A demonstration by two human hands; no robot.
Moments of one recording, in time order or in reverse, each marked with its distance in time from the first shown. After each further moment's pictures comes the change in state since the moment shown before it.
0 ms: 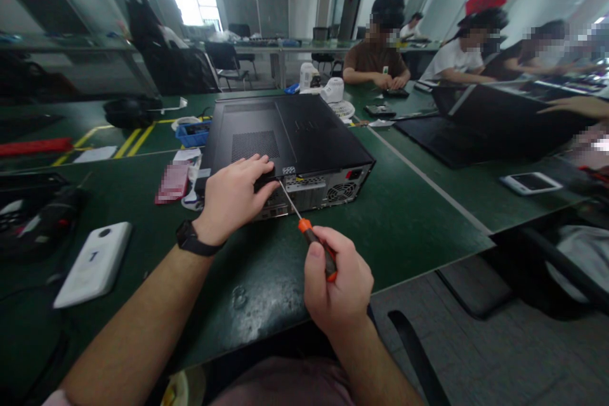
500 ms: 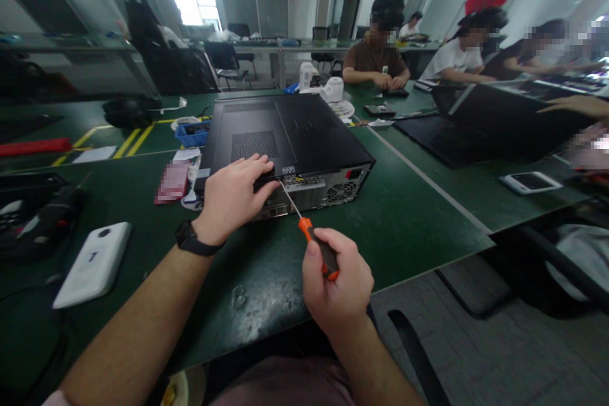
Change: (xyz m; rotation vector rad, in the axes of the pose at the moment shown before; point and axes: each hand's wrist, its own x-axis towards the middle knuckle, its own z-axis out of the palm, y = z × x) left_hand 0.000 0.000 0.001 -0.002 0.013 0.006; right_hand 0.001 -0.001 0.001 -0.058 0.053 -0.025
